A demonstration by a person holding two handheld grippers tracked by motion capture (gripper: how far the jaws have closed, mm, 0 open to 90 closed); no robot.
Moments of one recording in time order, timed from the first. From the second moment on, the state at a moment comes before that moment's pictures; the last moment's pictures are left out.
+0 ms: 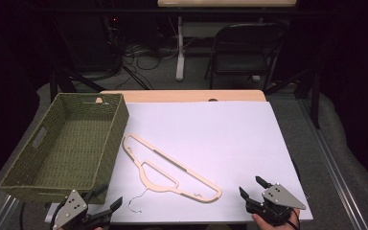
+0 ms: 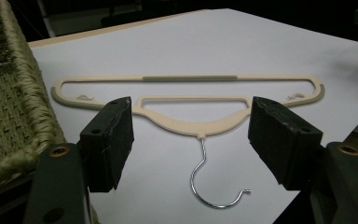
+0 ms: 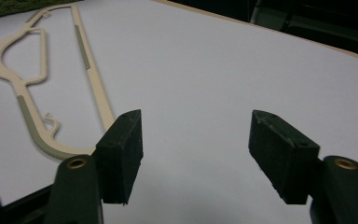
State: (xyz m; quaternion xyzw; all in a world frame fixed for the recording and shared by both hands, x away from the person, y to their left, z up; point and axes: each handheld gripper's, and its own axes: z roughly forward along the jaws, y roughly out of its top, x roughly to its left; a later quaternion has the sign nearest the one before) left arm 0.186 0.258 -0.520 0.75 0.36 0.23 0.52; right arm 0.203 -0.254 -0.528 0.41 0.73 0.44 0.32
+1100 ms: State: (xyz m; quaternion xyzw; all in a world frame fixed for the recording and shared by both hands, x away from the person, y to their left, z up) left arm 0.196 0.234 -0.518 0.77 0.32 0.20 0.52; right arm 0.243 -0.219 -0.494 0.37 0.83 0.36 0.22
